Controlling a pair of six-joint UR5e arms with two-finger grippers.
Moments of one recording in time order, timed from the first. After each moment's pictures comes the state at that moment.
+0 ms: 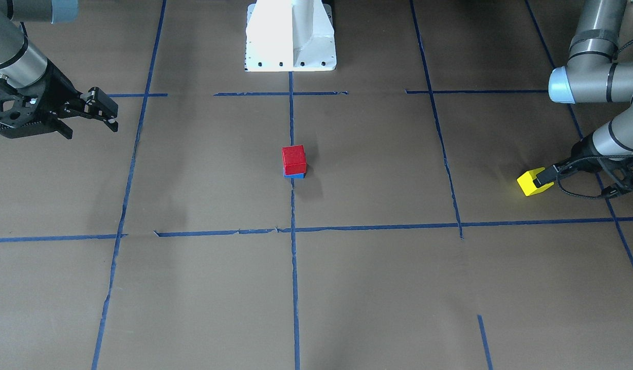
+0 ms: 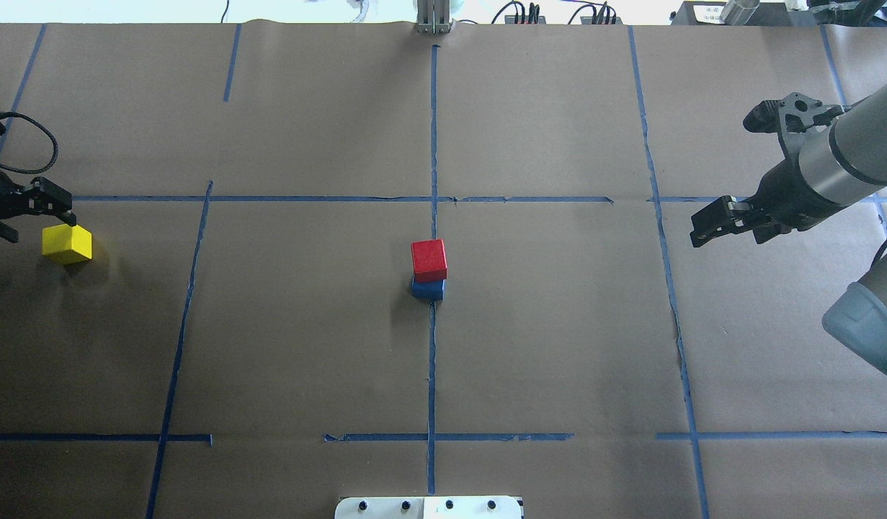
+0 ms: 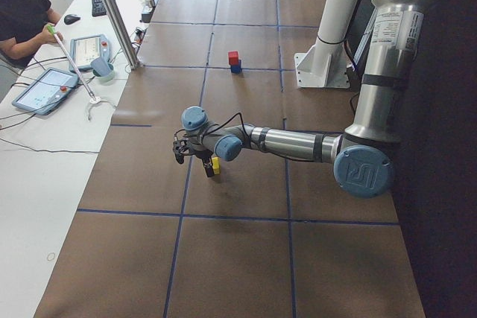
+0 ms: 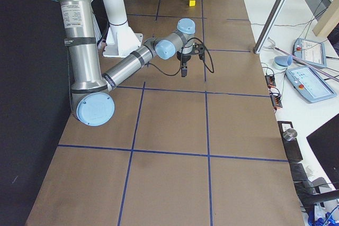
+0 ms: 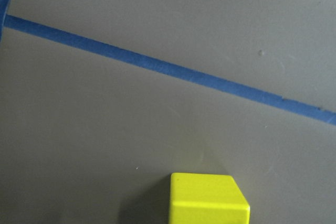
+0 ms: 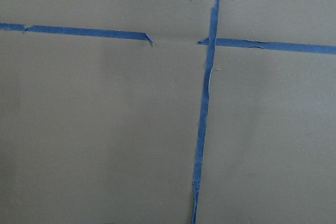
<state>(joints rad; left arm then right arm) -1.10 -1.68 -1.48 -1.99 -2.30 -0.95 0.93 -1.45 2.06 -1.56 2.22 0.77</state>
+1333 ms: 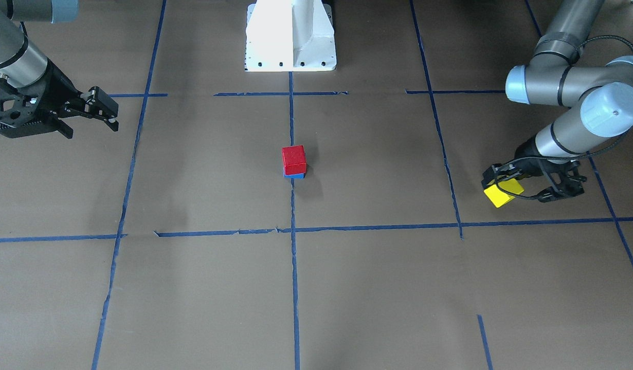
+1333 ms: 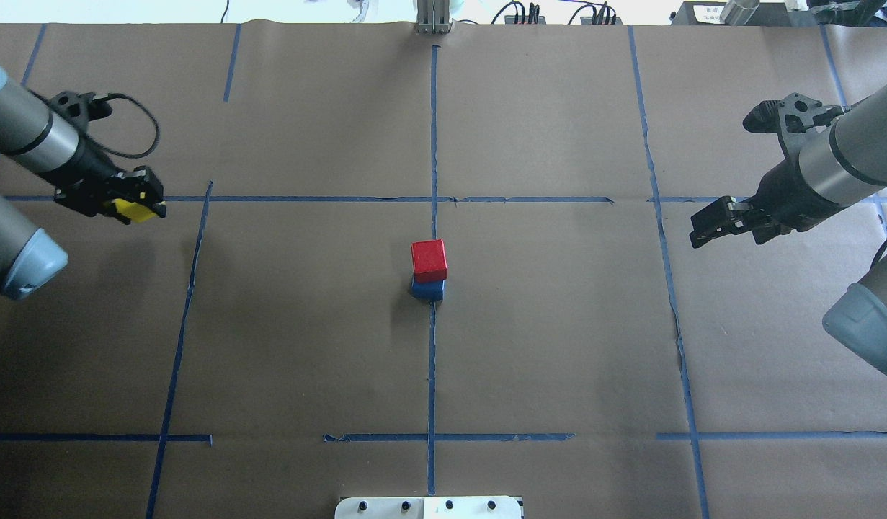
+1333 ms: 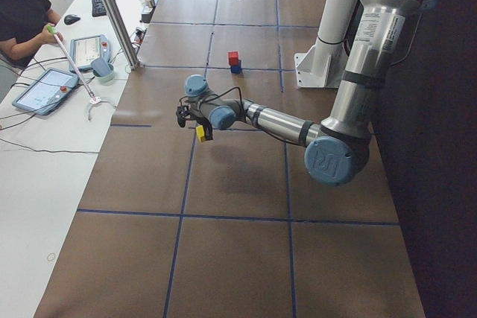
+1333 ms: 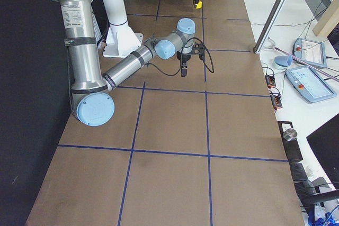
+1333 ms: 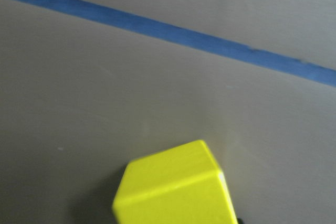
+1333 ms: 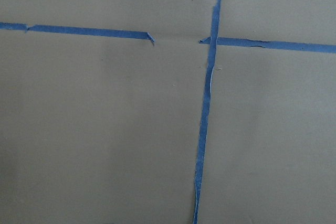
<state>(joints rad) -0.98 -1.89 -1.60 -1.84 -2.31 -0.99 0.93 -1.45 2.07 -1.56 2.23 0.78</state>
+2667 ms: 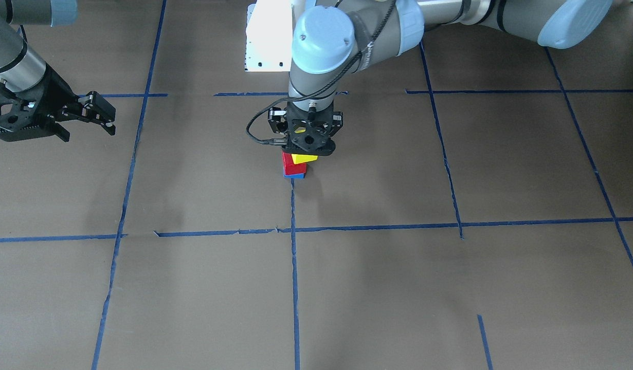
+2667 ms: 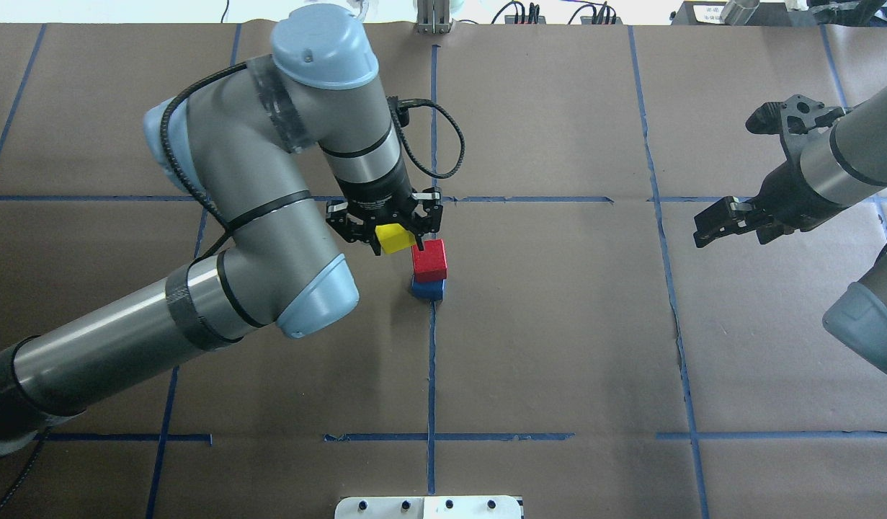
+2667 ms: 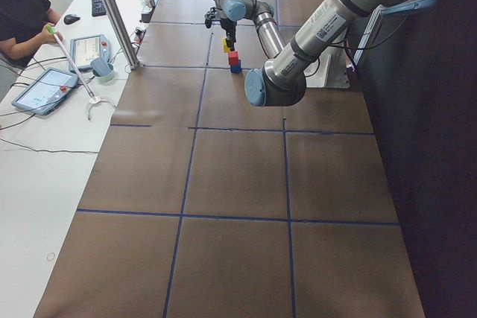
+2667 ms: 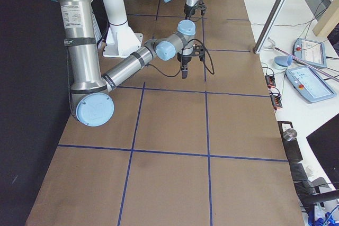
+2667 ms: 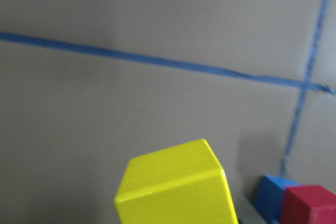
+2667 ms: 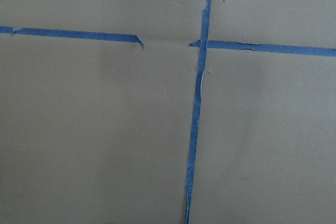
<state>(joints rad) -0.62 -2.53 -1.52 -1.37 -2.12 -0.99 0.93 -1.45 2.05 -1.56 2.21 0.77</state>
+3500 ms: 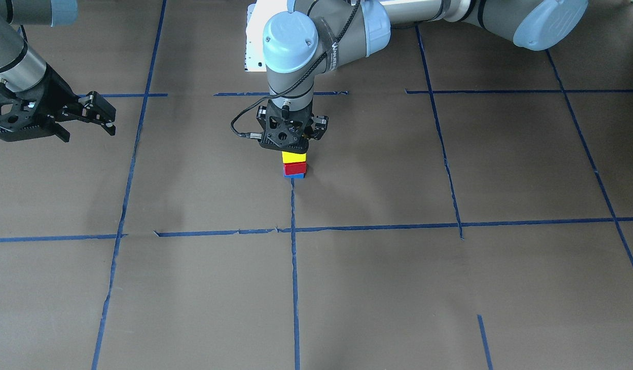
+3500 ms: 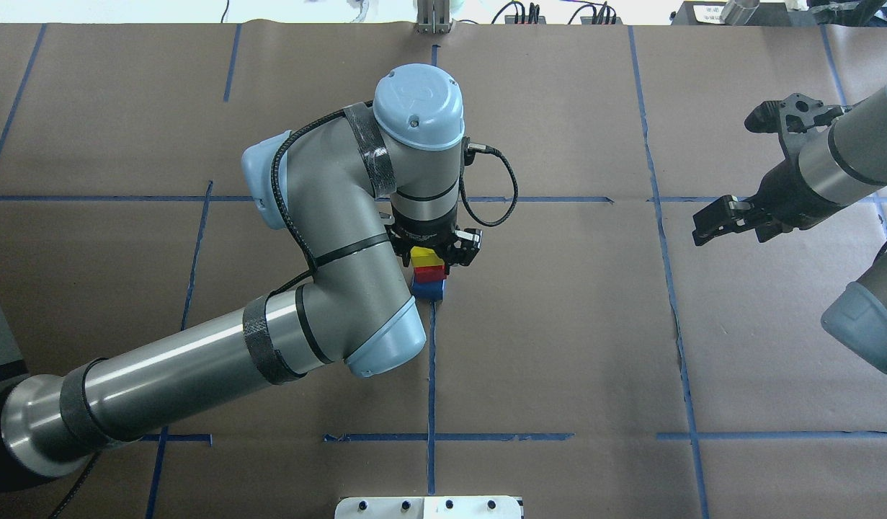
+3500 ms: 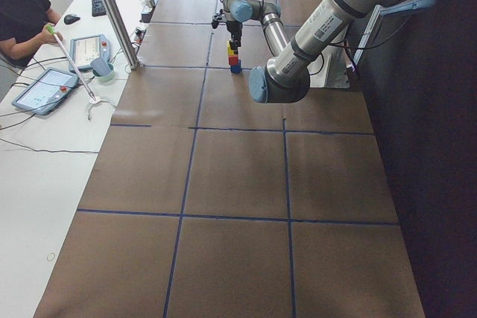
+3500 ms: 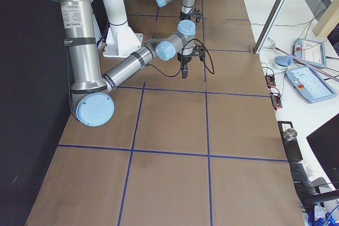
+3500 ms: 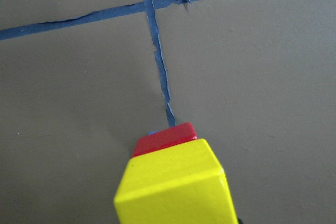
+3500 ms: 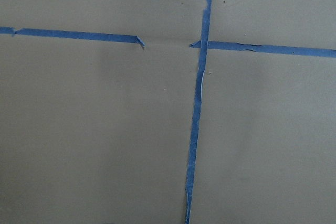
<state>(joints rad) -0.56 -2.54 -1.50 -1.36 -2.04 -0.95 0.93 -1.45 2.05 -1.56 2.21 0.77</state>
